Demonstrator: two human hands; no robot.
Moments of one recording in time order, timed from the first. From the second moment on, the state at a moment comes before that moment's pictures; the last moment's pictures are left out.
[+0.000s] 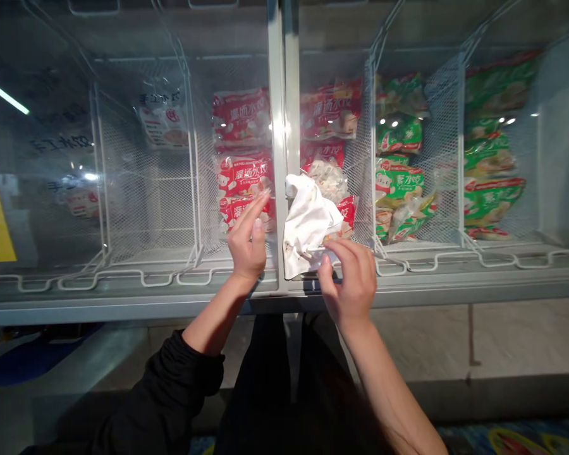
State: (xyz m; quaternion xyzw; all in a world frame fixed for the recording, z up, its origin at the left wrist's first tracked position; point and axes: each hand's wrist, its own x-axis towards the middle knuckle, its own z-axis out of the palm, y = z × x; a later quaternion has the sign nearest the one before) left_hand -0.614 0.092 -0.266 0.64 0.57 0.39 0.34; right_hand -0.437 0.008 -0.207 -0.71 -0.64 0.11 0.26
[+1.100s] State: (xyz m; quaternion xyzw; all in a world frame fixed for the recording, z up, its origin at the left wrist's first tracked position) left_hand -0.610 0.092 -0.262 0.66 0.55 0.38 0.33; right_hand -0.466 0.085 -0.264 -0.68 -0.67 0.29 0.12
